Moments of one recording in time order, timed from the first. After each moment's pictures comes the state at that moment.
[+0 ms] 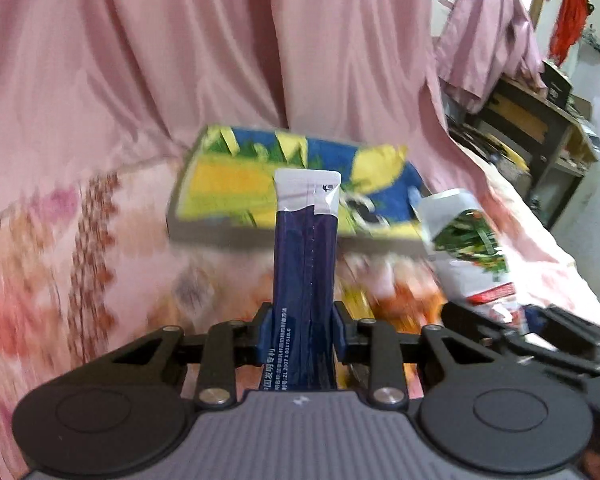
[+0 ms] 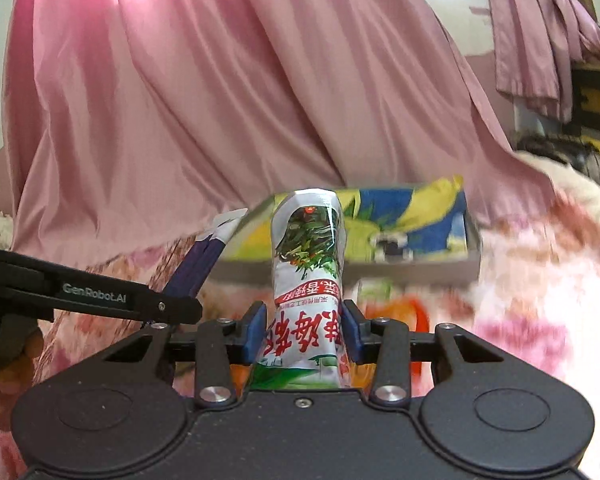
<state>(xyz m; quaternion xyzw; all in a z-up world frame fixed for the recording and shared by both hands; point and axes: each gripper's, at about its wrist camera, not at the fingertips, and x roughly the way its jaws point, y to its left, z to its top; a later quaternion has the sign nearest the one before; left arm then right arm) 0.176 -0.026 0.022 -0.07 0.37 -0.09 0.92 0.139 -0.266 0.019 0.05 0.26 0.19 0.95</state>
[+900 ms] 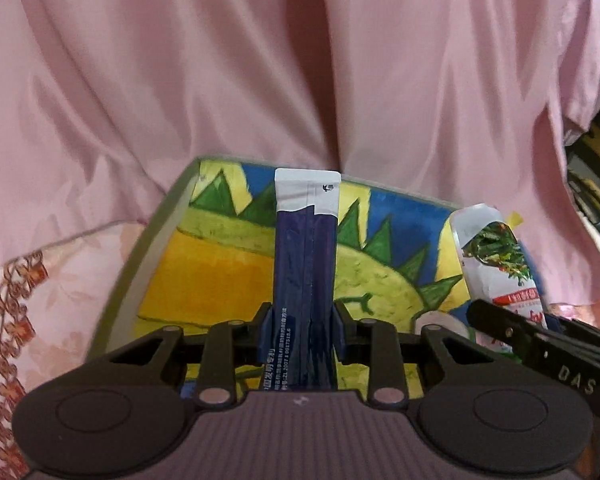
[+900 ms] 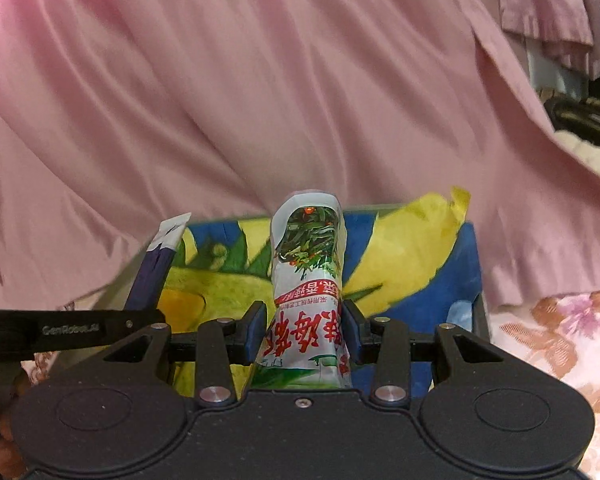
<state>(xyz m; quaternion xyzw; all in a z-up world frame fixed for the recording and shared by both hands) 0.387 -0.052 -0.029 -0.10 0.40 -0.02 0.91 0.395 -0.283 -0.030 0.08 0.34 0.16 0.92</state>
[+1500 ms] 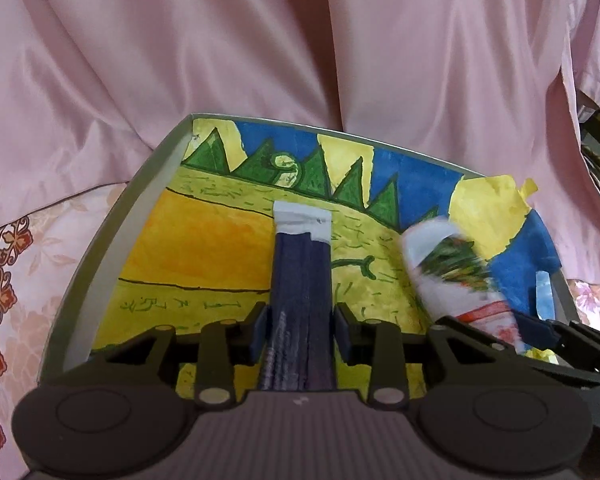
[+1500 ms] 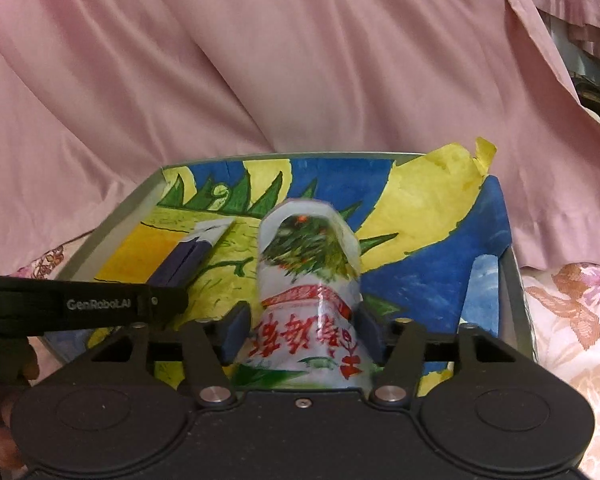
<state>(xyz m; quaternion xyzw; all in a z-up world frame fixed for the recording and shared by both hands) 0.388 -0.068 -0.044 -0.09 0.43 -0.01 0.90 0.394 -0.266 -0.049 0.04 0.39 0.17 0.91</state>
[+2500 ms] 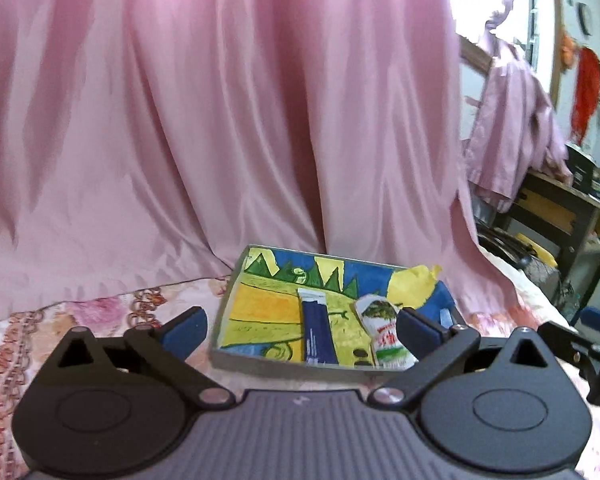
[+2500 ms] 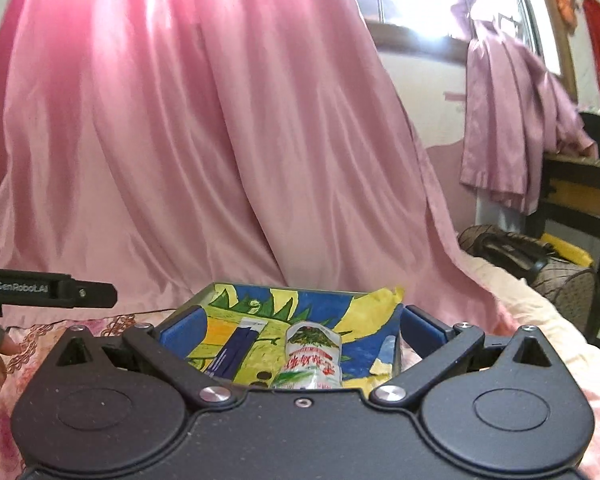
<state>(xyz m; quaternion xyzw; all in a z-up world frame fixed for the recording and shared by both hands) 0.169 -0.021 0.070 -0.08 0.22 -0.03 0.97 0.173 -0.299 0.087 0.01 0.18 0.13 0.98</state>
